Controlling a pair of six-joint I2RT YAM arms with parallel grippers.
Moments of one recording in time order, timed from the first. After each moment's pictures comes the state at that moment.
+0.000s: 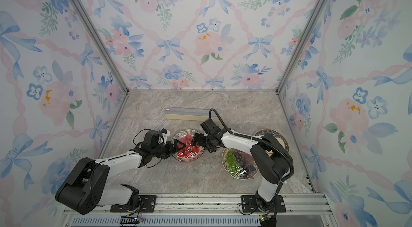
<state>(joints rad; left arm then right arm) -0.37 1.35 0.41 0.16 0.52 -0.77 0.77 1.74 1.05 -0.32 -0.25 0.91</state>
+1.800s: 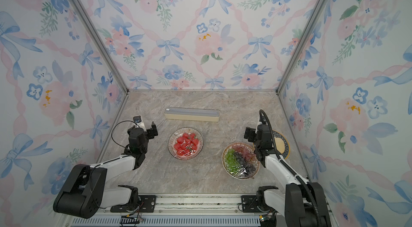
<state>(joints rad) -0.16 1.33 0.32 0.72 -0.38 -0.08 0.07 1.18 0.43 0.25 0.18 0.12</state>
